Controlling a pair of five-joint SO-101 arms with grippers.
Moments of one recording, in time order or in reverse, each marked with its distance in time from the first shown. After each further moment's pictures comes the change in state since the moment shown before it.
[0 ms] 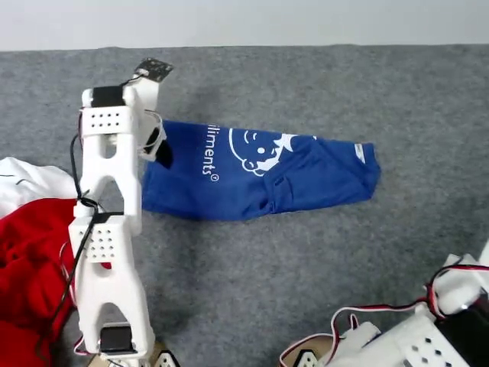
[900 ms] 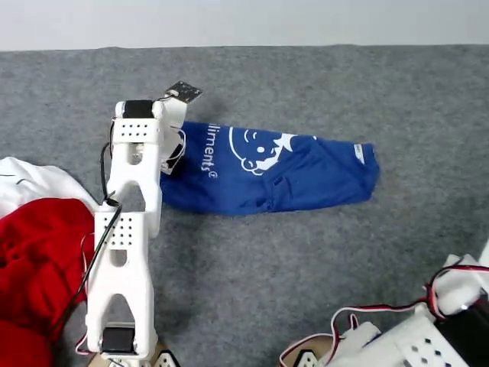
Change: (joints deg) left arm 4.7 17.9 -14.7 3.9 -1.9; right arm 0.0 -0.1 0.0 0.0 0.0
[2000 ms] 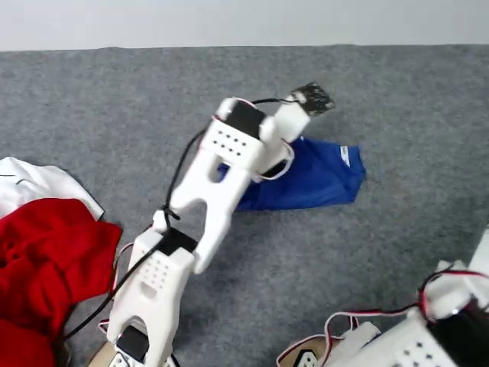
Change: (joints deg) left arm 31.6 -27.3 17.2 -4.1 3.4; right arm -0.1 -4.6 5.9 0.0 0.0
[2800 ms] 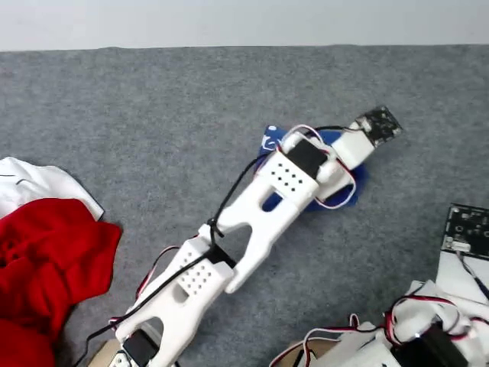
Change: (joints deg) left arm 13.4 14.3 -14.4 -11.2 8.4; right arm 0.0 -13.0 11.2 0.0 8.4
